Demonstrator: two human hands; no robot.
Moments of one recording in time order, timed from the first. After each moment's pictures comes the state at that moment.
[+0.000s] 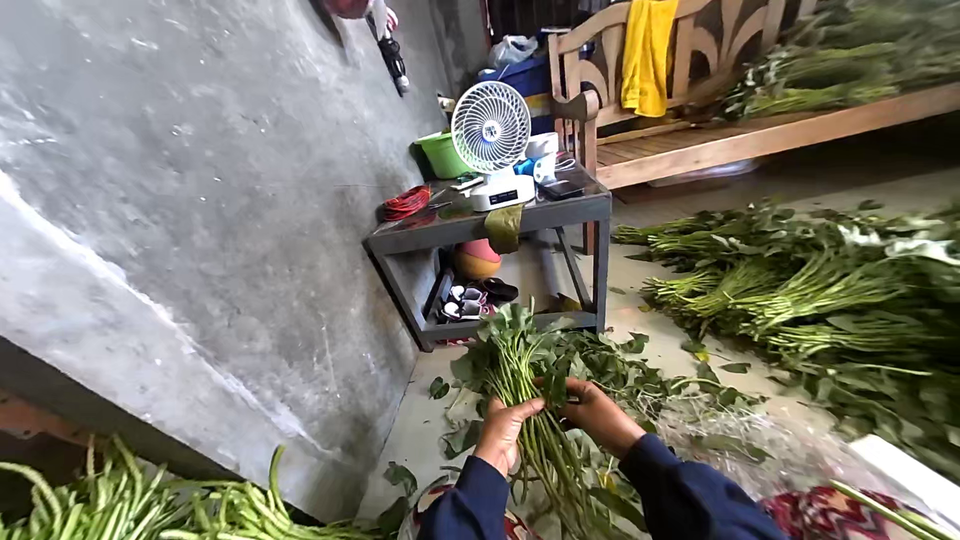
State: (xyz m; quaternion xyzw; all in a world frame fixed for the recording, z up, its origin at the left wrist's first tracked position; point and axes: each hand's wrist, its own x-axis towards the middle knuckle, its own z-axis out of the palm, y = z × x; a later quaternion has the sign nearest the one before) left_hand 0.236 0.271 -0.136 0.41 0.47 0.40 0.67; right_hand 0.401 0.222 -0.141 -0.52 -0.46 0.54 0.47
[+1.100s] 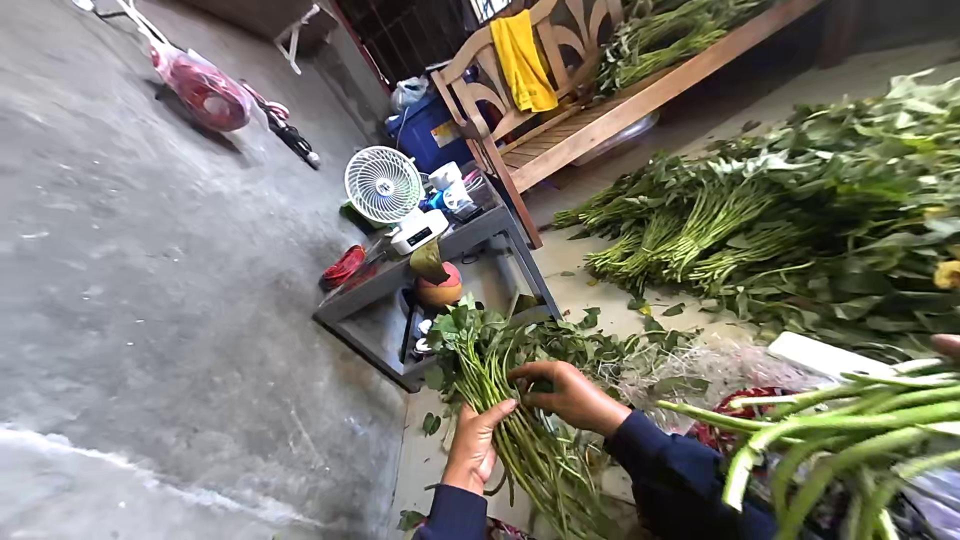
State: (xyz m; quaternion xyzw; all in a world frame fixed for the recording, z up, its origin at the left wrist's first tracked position) left_hand 0.272 0.223 -0.081 0.49 0.42 0.39 0.66; right_hand 0.450 0.162 -0.099 -0.50 -0.59 0.39 0.50
